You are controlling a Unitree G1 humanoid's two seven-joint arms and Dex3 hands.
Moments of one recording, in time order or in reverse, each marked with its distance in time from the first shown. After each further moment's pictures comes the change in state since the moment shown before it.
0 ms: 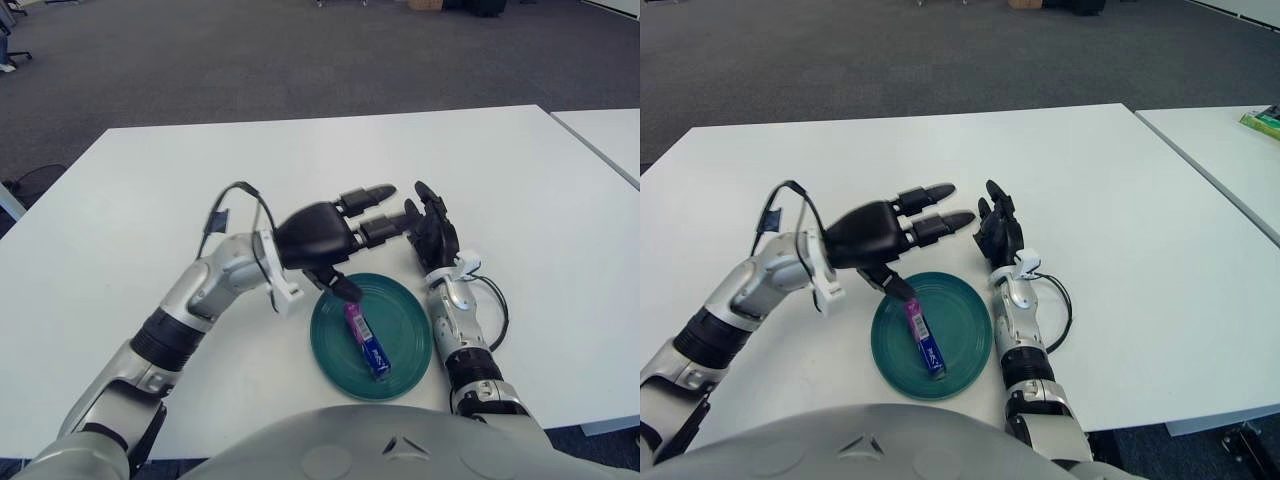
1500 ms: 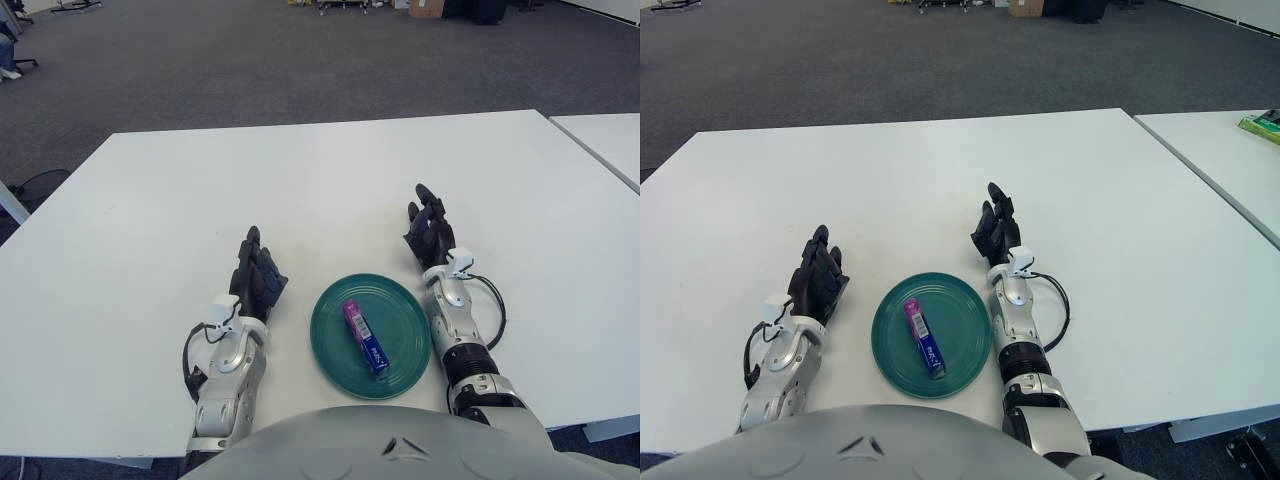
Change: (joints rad) left arm 0.602 -0.561 0.237 -0.045 -0.676 0.659 0.415; right arm -0.024 -0.002 -0.008 0.052 -0.068 -0.021 -0.062
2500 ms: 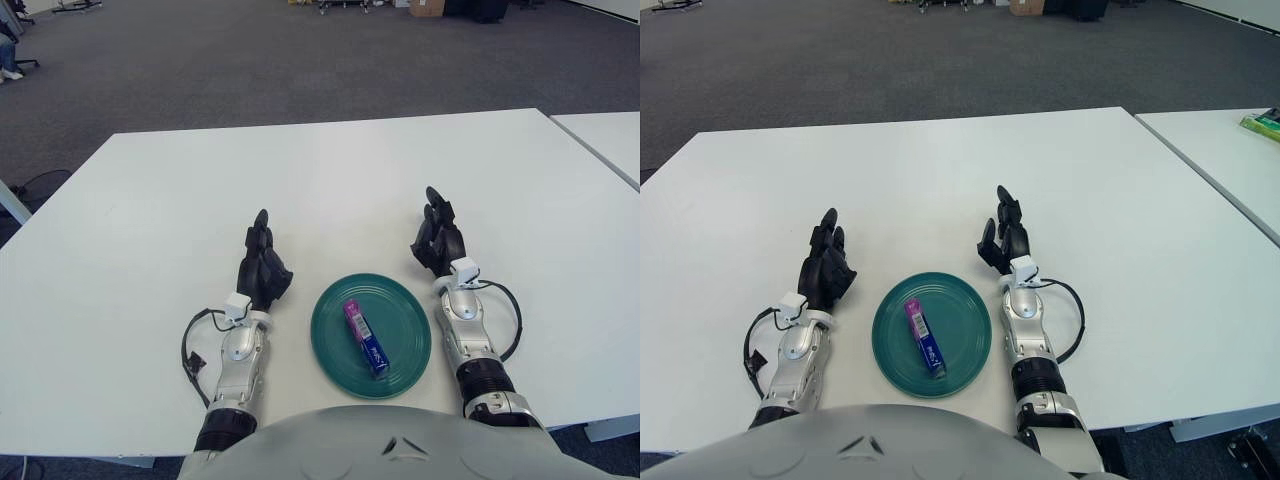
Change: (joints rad) left arm -0.194 0.020 0.062 0.521 0.105 -0.563 -0.136; right arm 0.119 -0.062 0.039 -0.148 -0.176 -0.087 -0.098
